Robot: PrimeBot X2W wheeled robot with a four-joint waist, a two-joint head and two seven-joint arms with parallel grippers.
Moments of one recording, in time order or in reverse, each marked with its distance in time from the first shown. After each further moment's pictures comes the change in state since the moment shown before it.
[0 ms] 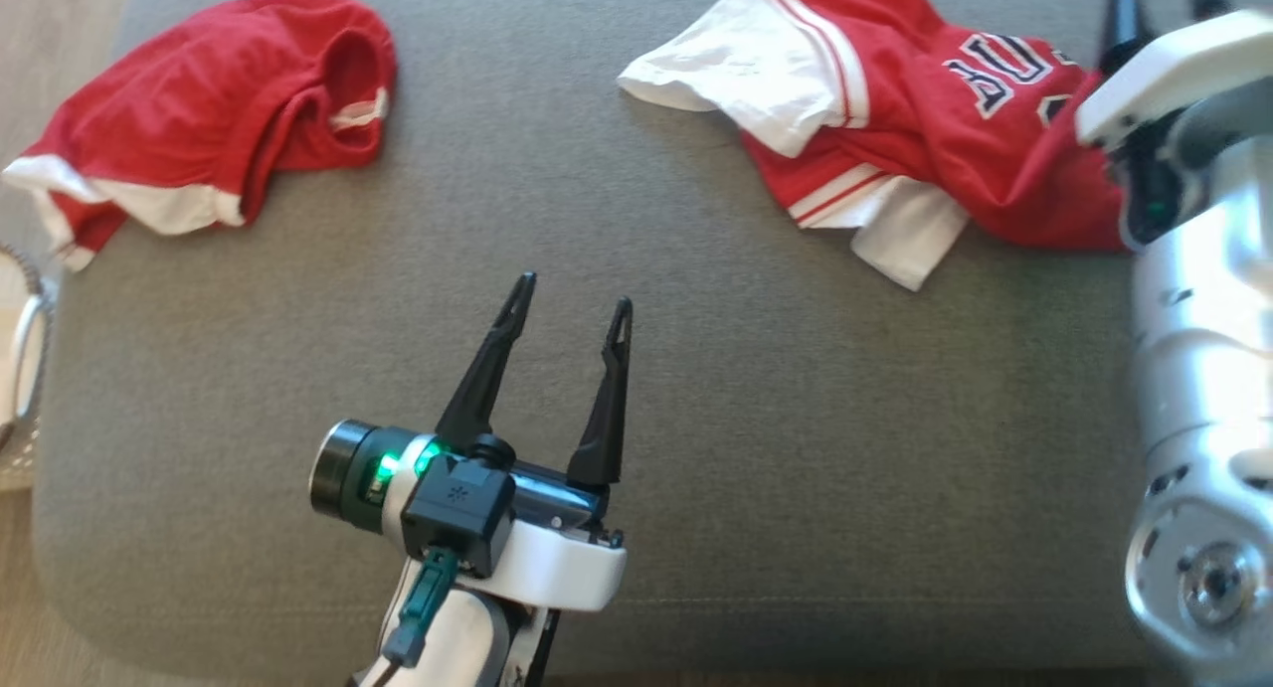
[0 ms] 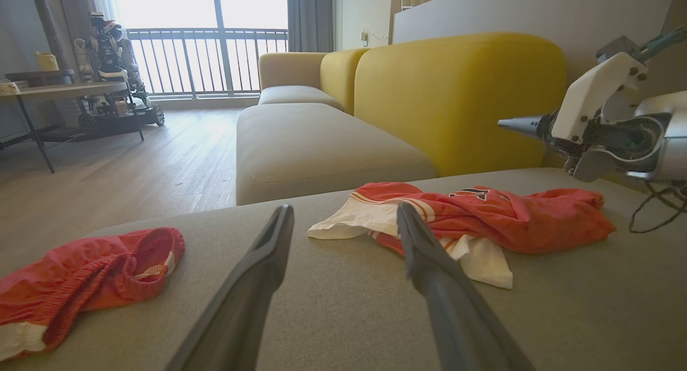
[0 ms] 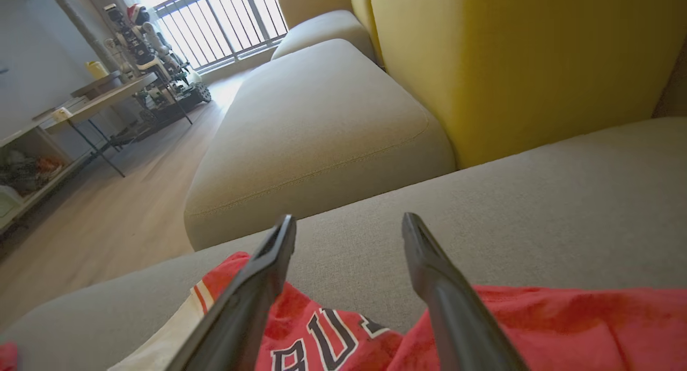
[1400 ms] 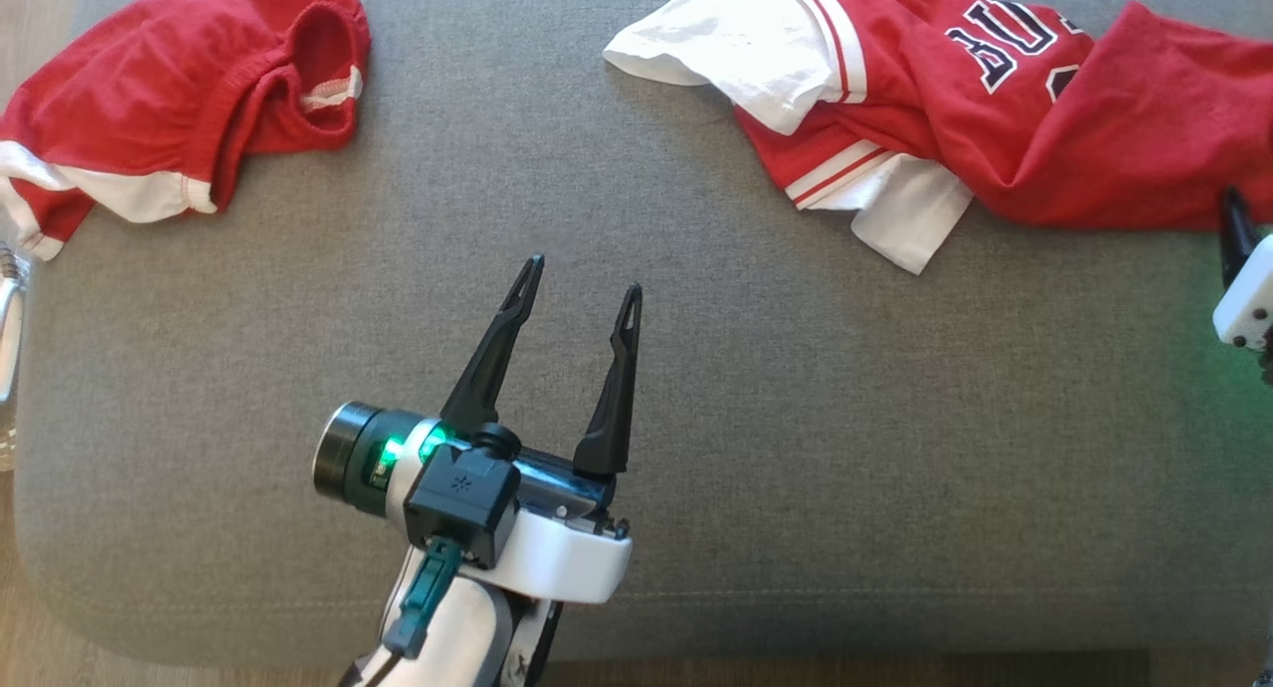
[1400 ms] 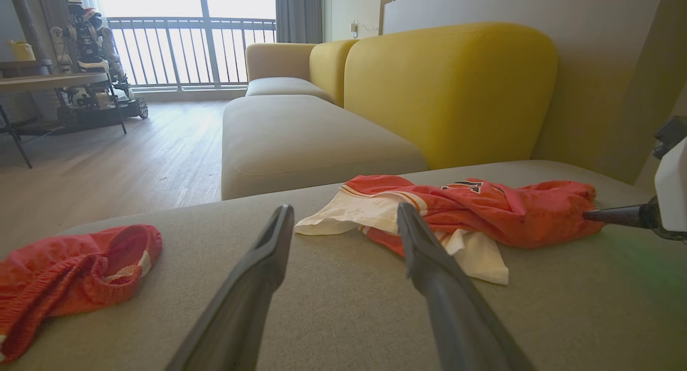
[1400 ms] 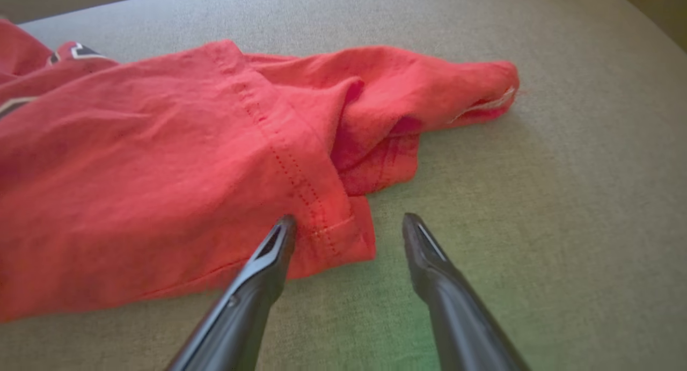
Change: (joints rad) left arm -0.027 0.000 -0.004 -0.004 0.000 -0.013 0.000; right arm 0.448 -0.168 0.088 -0.466 0.104 0.000 0.454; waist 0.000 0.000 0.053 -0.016
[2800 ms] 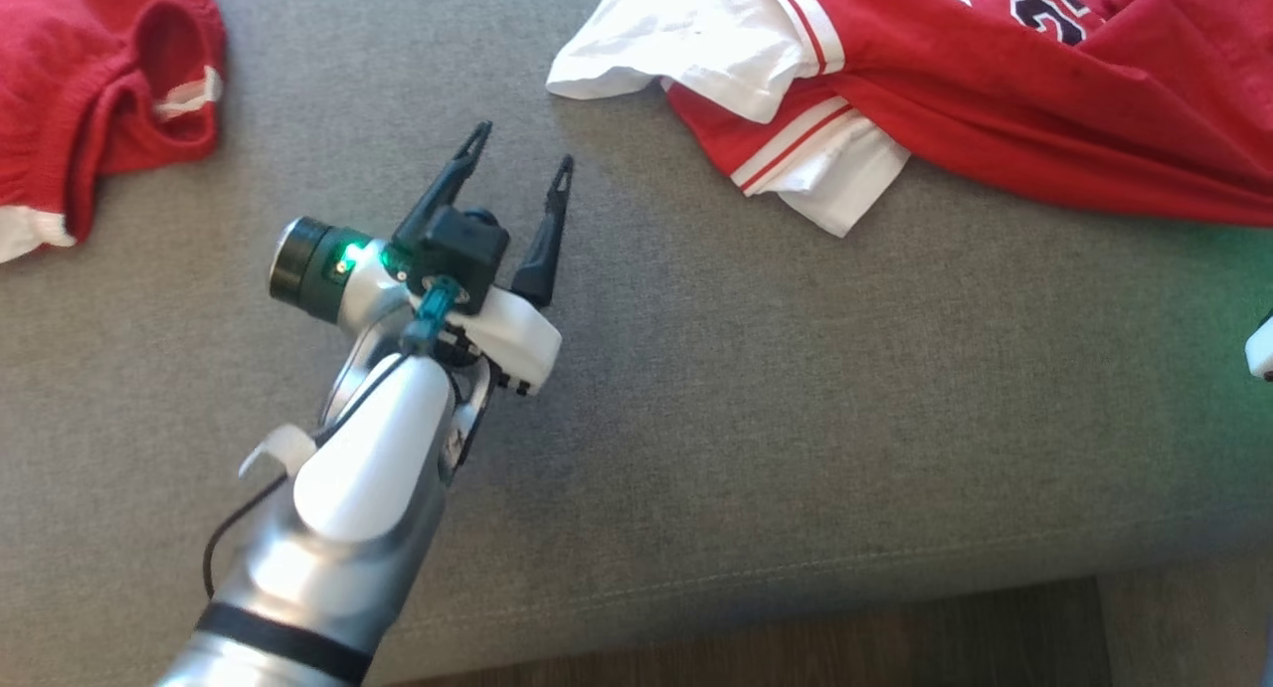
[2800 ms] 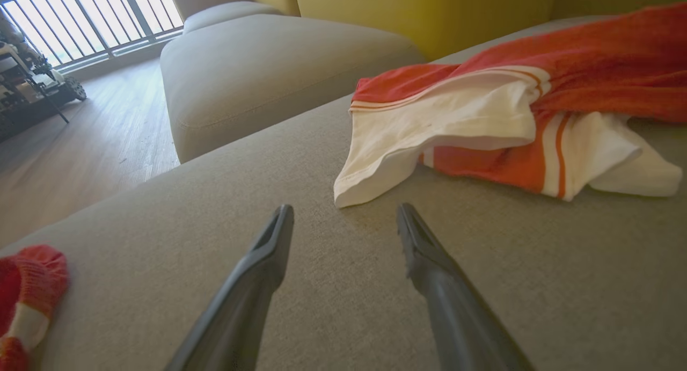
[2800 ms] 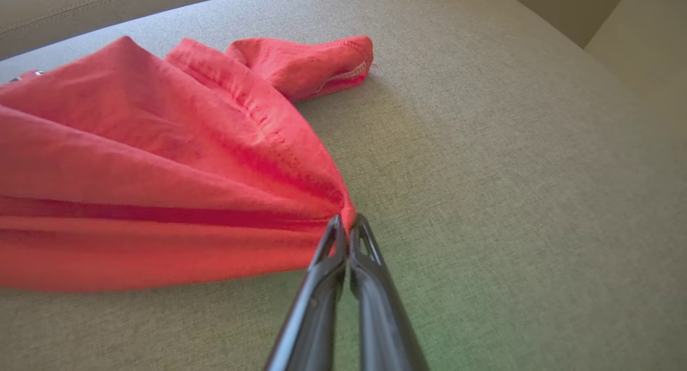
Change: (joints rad) left arm -0.439 0.006 0.053 0.622 0.046 -0.125 0.000; right arm 0.148 0.079 -0.099 -0.257 0.067 0.000 -0.022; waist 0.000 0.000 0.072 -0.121
